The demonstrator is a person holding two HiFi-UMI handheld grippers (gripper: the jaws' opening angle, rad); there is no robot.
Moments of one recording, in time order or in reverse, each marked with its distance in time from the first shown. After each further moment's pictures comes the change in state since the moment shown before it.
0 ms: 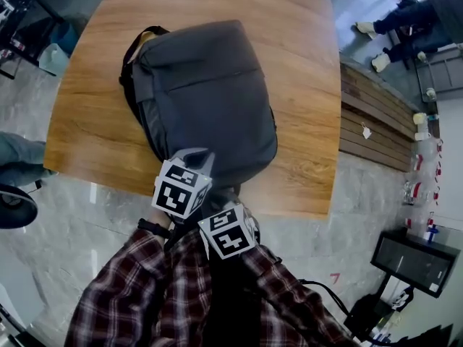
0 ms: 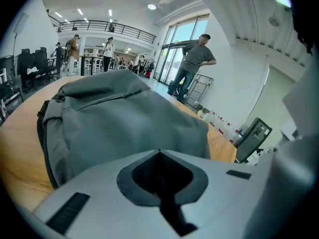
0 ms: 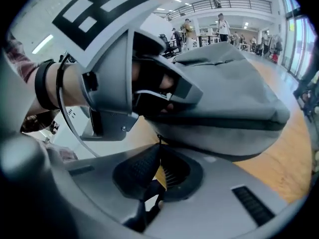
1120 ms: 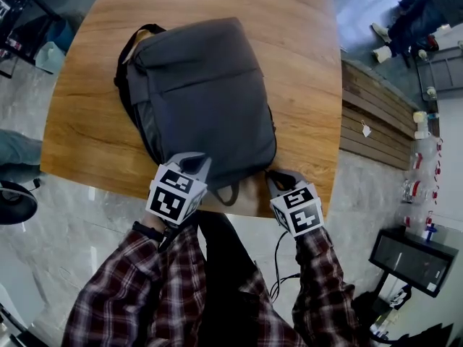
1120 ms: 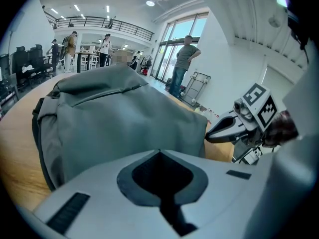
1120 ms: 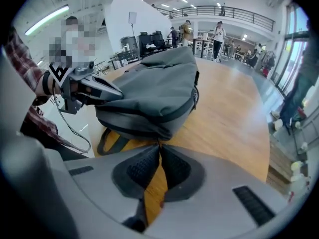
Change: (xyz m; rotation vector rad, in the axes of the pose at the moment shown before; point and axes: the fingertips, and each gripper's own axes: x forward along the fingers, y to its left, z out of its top) left arm -0.011 -0.007 -0.013 0.009 0.028 -0.039; right arm -0.075 -0.152 -0.028 -0.073 0.044 -0.185
